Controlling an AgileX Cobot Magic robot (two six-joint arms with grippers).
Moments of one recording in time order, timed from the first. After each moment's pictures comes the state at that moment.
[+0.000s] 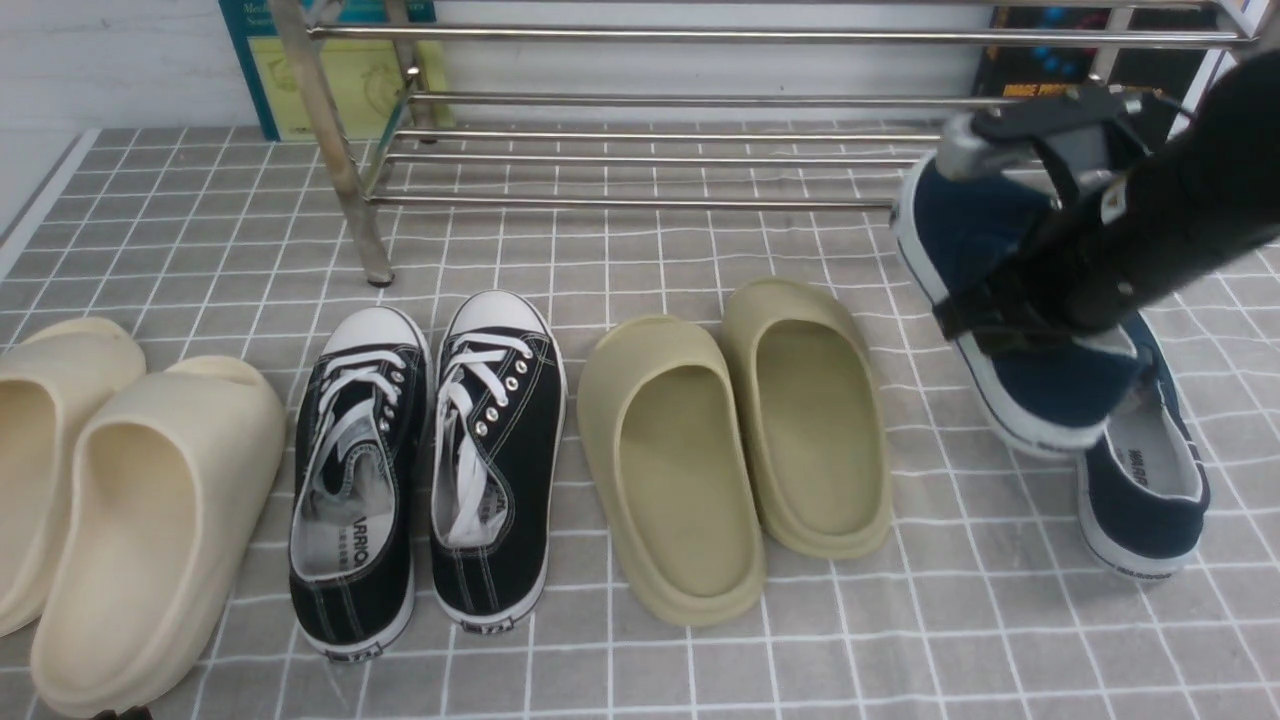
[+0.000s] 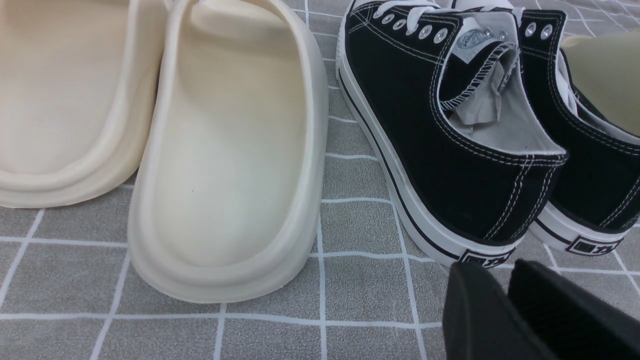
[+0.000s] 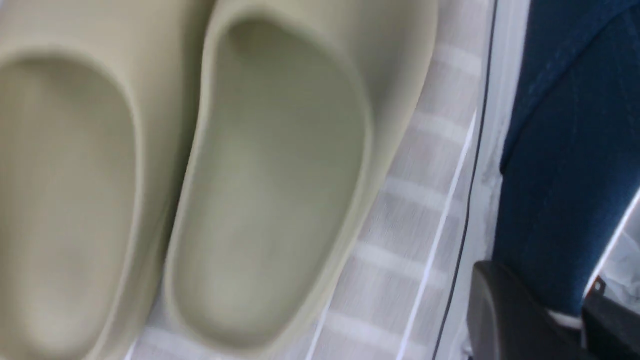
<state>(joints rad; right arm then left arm) 0.33 1.64 -1.30 0.04 0.70 -0.01 -0.03 -0.01 0.03 -0.18 0.41 -0.03</state>
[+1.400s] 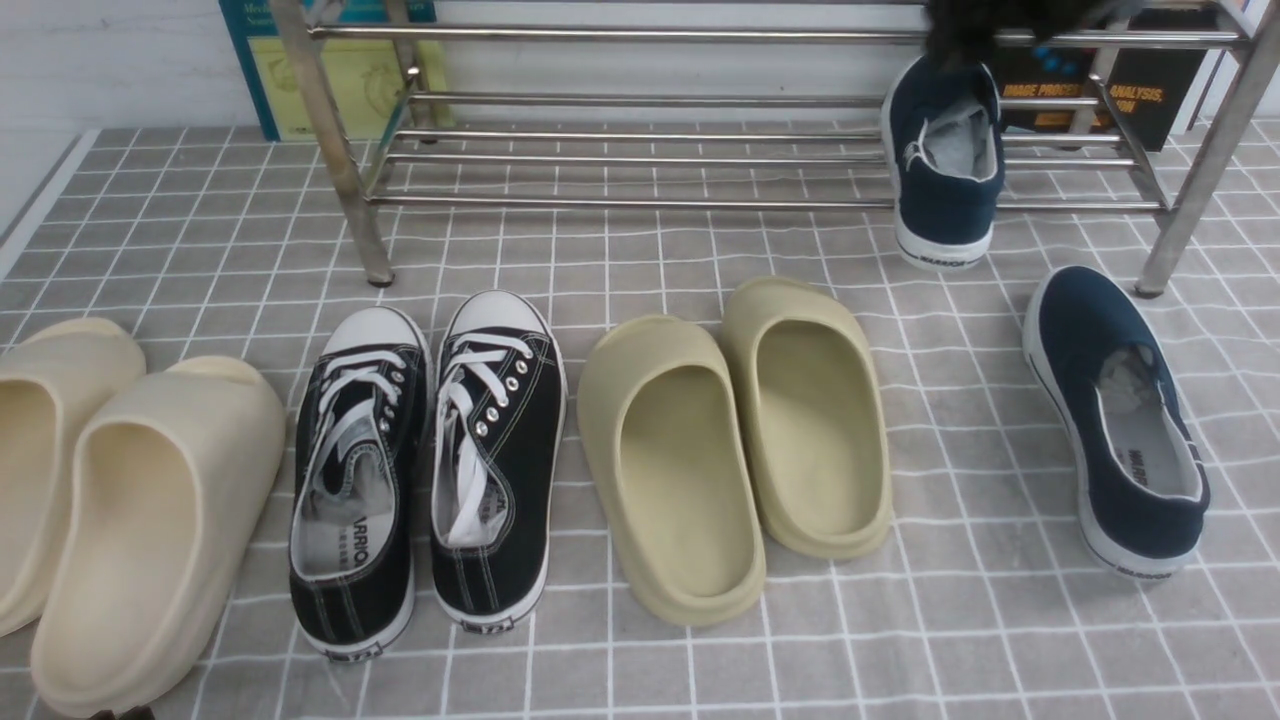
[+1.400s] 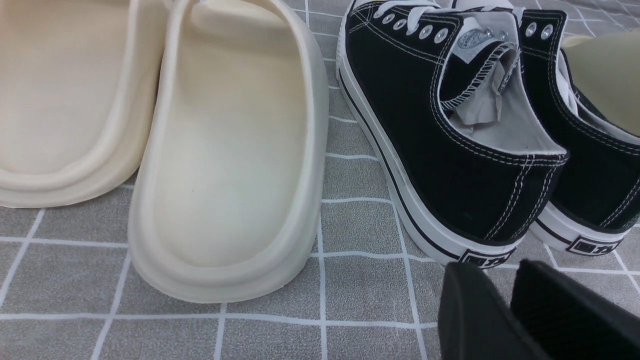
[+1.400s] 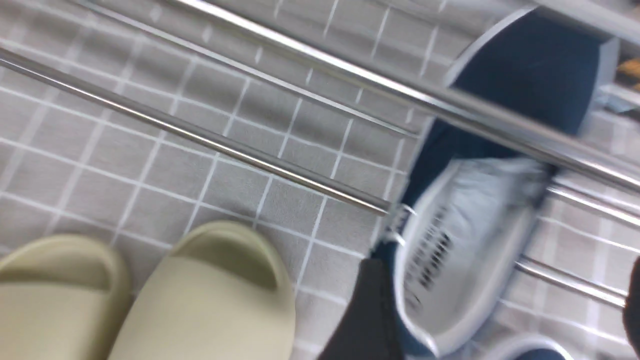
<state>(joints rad) 0.23 1.93 -2.08 0.01 0.99 -0.08 -0.03 -0.01 0.03 -0.18 0.41 -0.03</state>
